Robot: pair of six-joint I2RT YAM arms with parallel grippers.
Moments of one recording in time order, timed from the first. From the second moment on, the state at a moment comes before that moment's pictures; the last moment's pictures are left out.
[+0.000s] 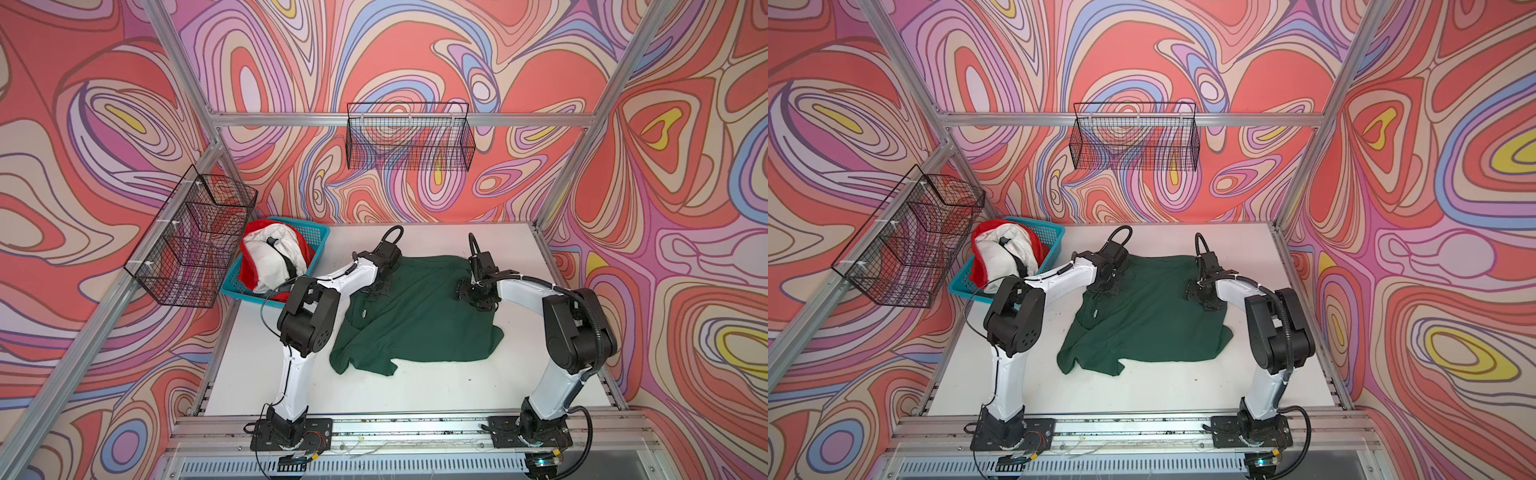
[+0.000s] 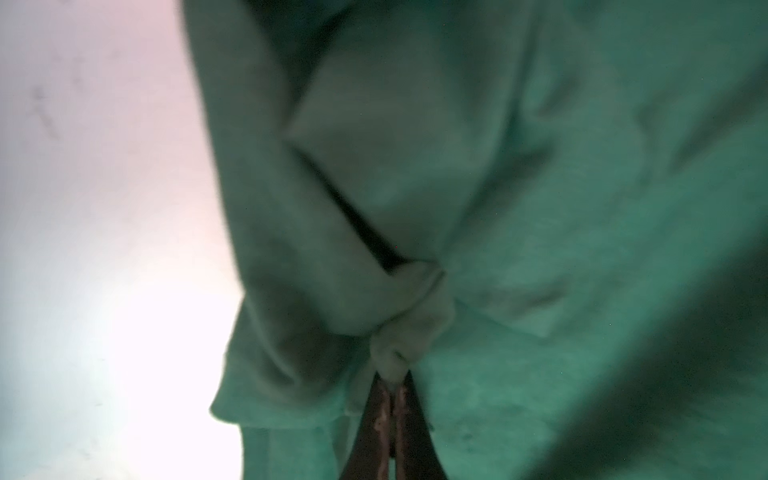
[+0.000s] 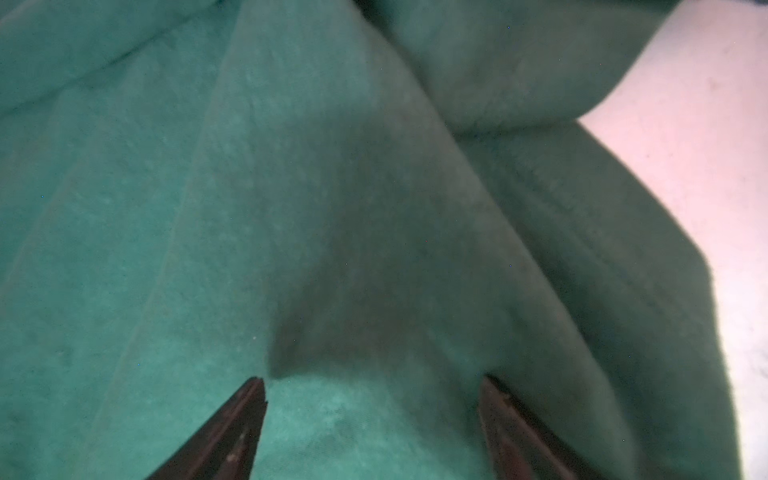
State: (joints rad) left arm -0.51 2.11 1.60 -0.77 -0.26 -0.36; right arm 0.22 1.80 1.08 -0.44 -0.03 0.52
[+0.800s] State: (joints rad) left arm -0.26 2.22 1.94 -0.87 -0.49 -0.24; right arm 0.22 1.81 1.09 -0.46 -0.02 0.48
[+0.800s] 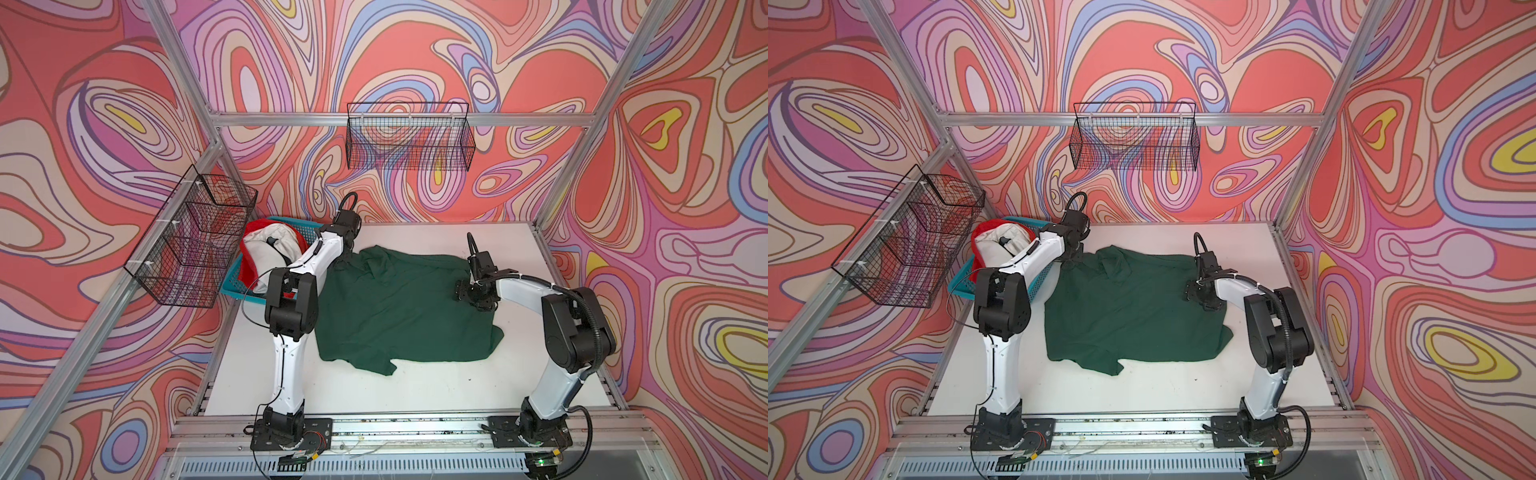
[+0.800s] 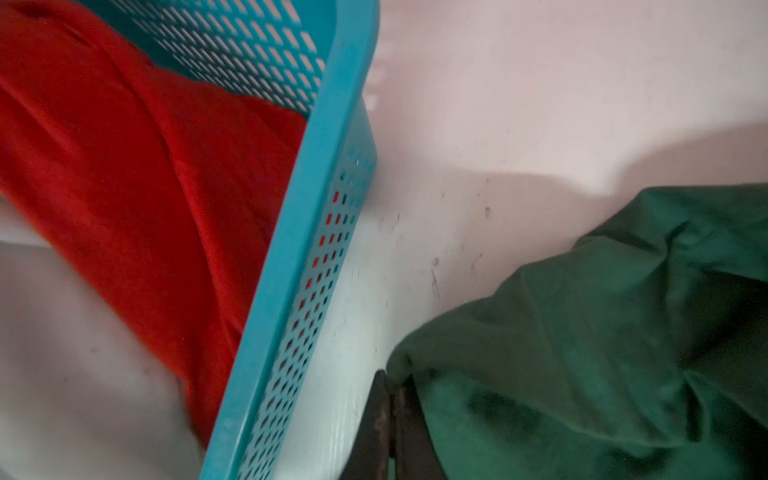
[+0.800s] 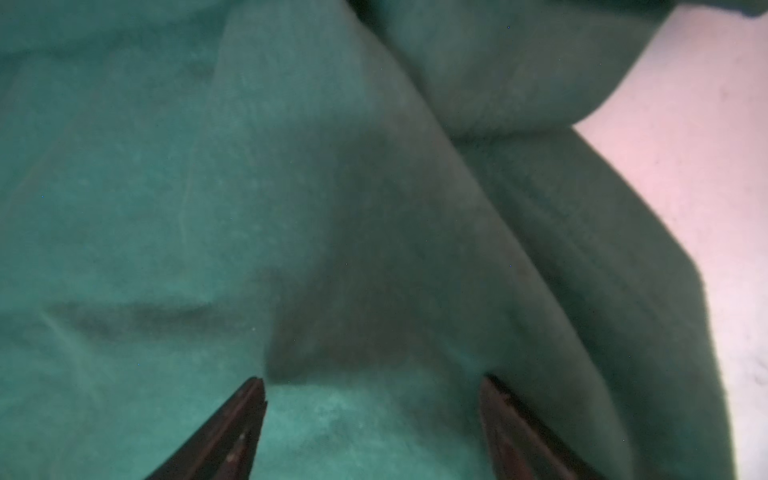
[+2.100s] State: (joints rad) left arm -0.43 2.04 1.53 -0.55 0.06 -0.43; right arm 0.22 1.51 1.11 -0.58 -0.03 0.52
